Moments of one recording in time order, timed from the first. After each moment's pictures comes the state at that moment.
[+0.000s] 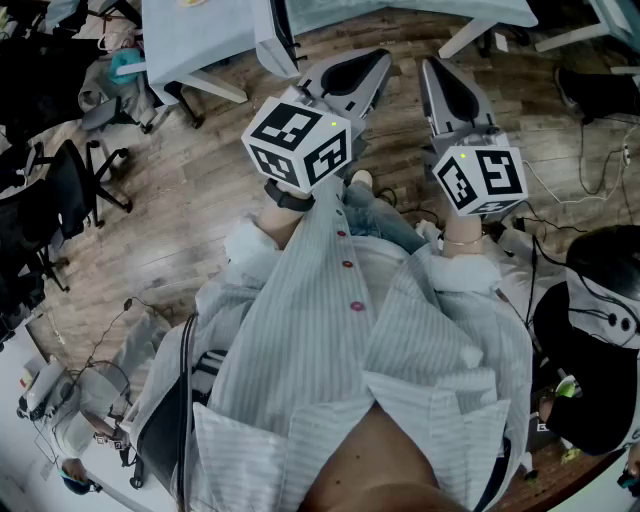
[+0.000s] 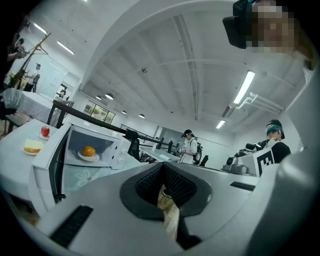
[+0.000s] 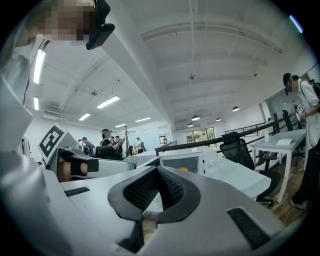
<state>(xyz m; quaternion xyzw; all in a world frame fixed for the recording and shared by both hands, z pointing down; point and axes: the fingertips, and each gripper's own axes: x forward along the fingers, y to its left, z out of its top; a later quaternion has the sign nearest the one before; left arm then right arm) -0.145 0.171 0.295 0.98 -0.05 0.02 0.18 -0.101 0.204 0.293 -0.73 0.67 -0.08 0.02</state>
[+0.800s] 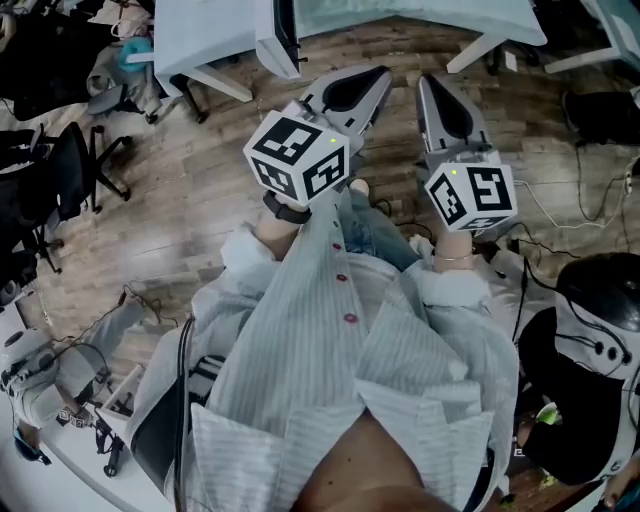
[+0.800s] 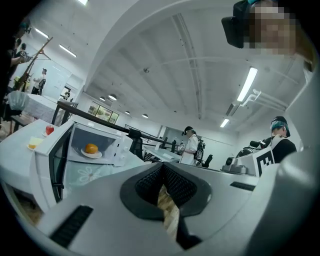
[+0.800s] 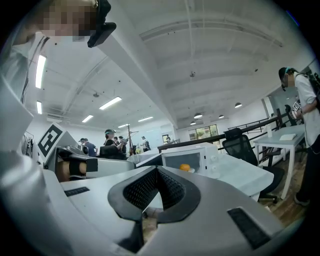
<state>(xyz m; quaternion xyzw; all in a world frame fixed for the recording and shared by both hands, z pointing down) -0.143 0.192 0.308 0.98 -0.07 0.03 0.18 -0.099 0.221 0.308 -0.72 0.69 -0.08 0.03</state>
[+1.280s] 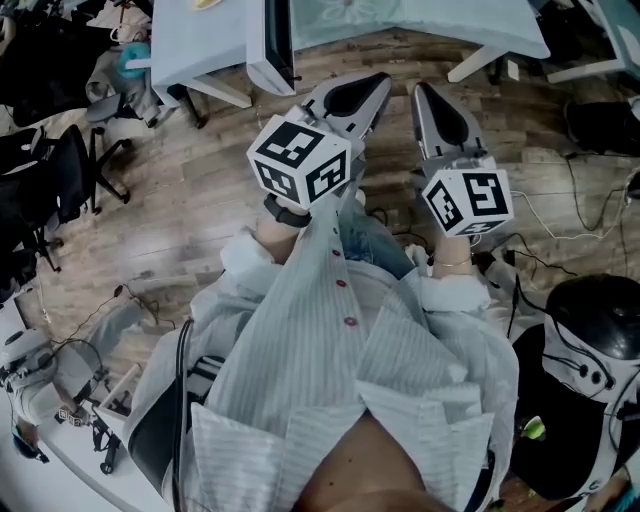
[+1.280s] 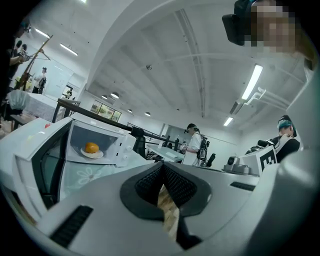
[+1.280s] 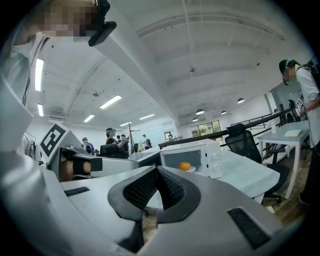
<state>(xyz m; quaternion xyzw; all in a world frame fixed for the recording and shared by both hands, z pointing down) -0.109 0.155 0.324 0.98 -0.08 0.04 0.18 -0.071 0.183 0.324 -0.70 0.70 -0.10 0.02</state>
